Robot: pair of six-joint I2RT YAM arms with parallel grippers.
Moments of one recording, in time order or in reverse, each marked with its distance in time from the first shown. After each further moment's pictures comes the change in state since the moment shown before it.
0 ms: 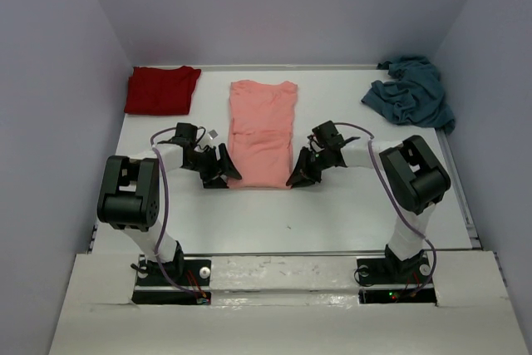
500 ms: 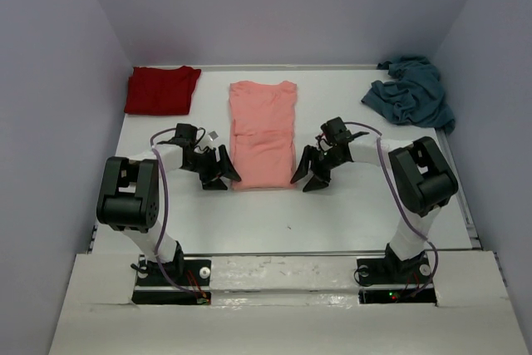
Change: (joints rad) left arm 0.000 -0.010 -0.003 -0.030 -0.003 0.027; right arm -0.060 -0.038 0.026 -0.196 -0.005 -0.073
